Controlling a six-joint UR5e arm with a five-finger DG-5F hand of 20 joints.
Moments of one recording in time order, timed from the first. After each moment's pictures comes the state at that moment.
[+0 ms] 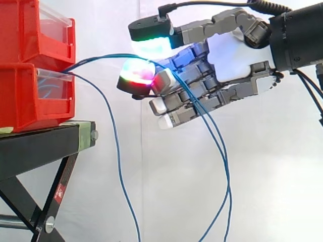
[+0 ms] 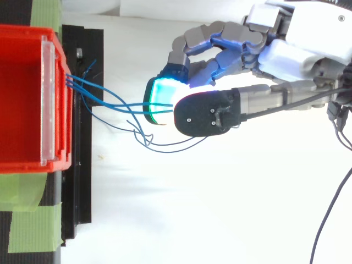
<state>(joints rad) 0.19 -1.86 -1.63 -2.99 -1.10 -0.02</state>
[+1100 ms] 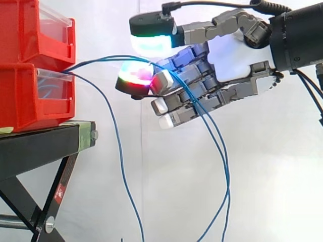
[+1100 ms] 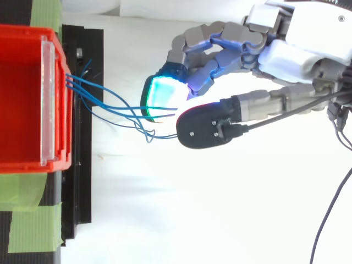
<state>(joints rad) 0.19 -1.86 -1.63 -2.99 -1.10 -0.02</state>
